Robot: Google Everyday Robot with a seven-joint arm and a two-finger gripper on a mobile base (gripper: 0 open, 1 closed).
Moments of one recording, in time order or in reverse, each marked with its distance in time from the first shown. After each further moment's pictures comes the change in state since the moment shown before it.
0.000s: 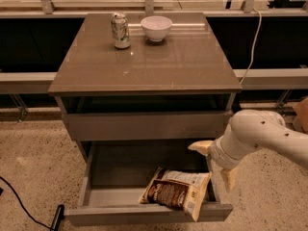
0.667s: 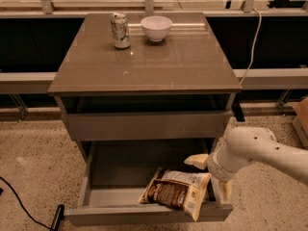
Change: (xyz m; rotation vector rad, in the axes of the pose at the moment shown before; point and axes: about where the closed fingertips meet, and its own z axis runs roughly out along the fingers) arm -0.003 0.024 0.055 -0.006 -0.048 -0.138
